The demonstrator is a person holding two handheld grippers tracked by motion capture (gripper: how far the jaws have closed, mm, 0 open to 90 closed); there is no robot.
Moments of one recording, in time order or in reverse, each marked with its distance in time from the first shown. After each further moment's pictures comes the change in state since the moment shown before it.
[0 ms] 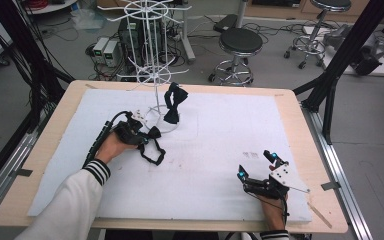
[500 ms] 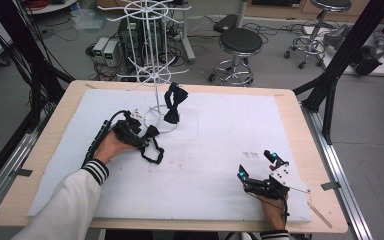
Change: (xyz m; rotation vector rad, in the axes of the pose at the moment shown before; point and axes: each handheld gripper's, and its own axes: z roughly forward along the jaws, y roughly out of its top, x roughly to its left) left arm 0.007 -0.002 0.000 0.006 0.014 -0.006; right arm 0.000 0.000 -0.001 -0.006 -0.001 0.002
